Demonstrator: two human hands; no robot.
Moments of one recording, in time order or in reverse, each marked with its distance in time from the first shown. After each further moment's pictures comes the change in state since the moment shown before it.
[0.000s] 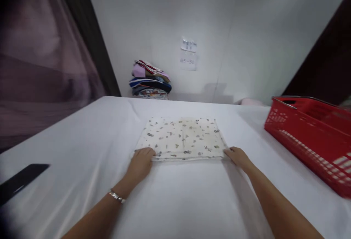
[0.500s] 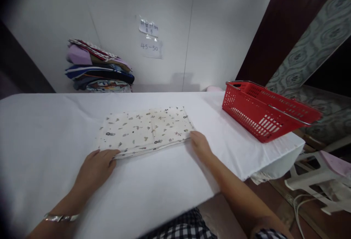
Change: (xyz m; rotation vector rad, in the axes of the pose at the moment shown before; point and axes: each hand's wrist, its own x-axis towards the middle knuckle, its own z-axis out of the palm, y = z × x) left_hand 0.008 -0.018 0.006 0.032 -0.016 0.056; right_hand -0.060 -0.002 0.037 -0.104 0.370 -0.675
